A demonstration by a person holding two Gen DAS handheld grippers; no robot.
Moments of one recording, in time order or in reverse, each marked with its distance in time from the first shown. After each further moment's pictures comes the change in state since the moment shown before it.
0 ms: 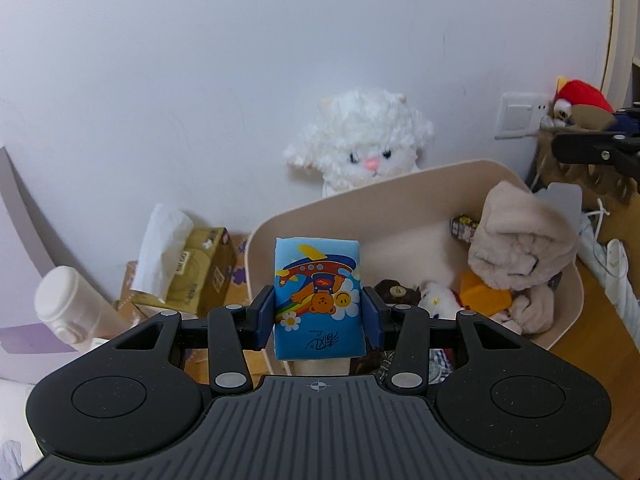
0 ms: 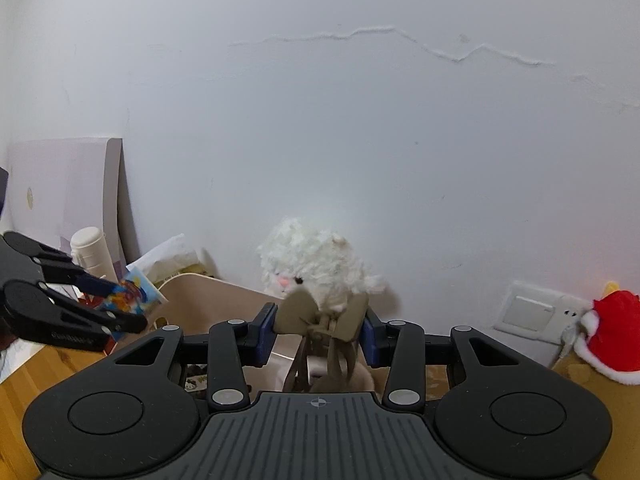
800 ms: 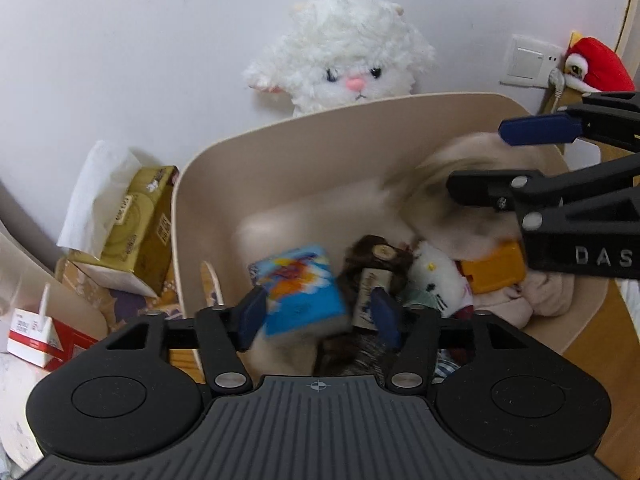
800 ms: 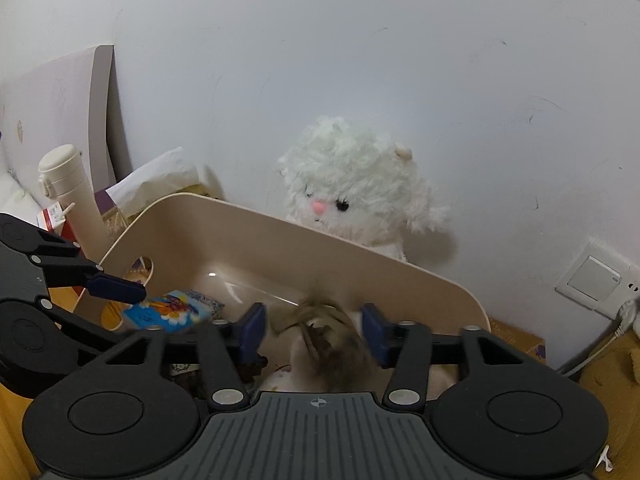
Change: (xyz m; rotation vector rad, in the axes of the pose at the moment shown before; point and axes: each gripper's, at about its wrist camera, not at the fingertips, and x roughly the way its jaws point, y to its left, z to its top) left arm 0.067 -0.014 -0.005 -0.034 0.177 -0.066; right arm 0.098 0.031 -0.020 -0.059 0.217 -0.002
